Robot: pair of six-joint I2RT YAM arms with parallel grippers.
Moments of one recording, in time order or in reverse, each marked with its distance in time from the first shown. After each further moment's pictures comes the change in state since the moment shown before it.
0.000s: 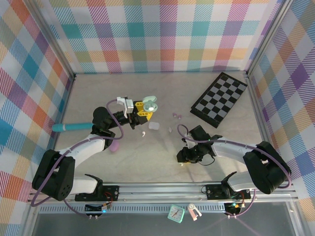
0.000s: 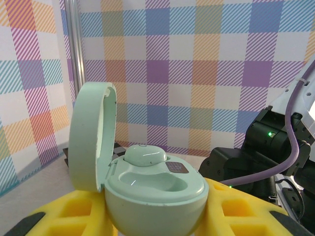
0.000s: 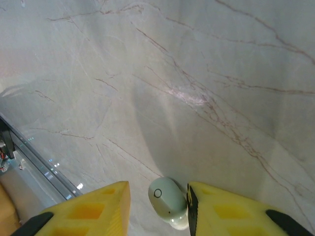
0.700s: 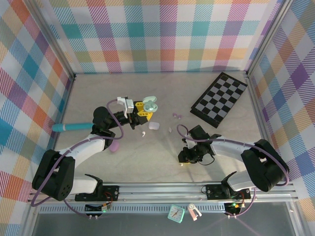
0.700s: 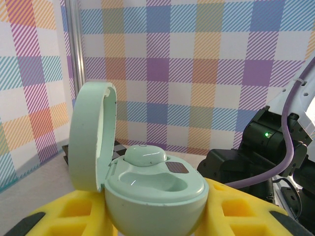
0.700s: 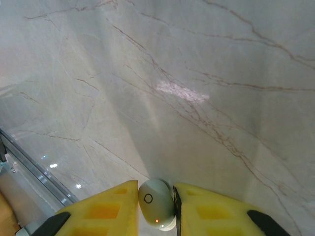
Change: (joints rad) left arm 0.000 0.000 0.000 -0.011 0.000 0.000; right arm -0.001 0.032 0.014 -0.023 0.014 0.001
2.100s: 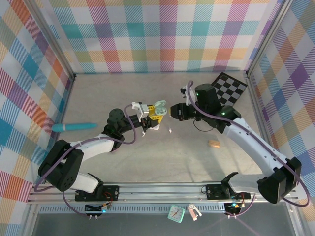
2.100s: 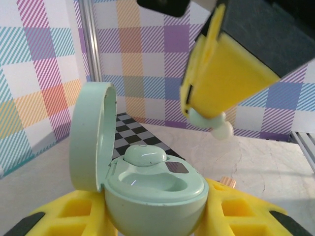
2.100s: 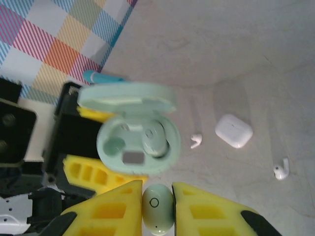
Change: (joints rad) left arm -0.172 0.119 0.003 -0.052 -0.247 0.194; right arm -0.026 -0.130 0.698 -0.160 0.142 -0.065
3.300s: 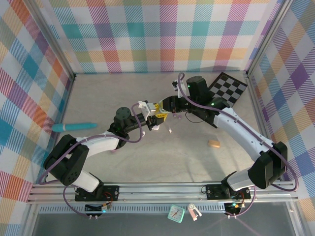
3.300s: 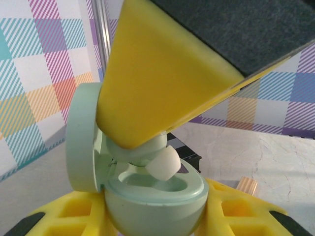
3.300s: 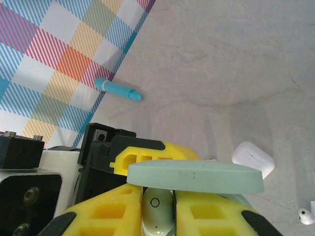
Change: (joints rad) left arm -0.052 0.074 0.061 -0.026 -0.112 0.046; right arm 0.000 0.159 0.087 0.094 -0.059 0.006
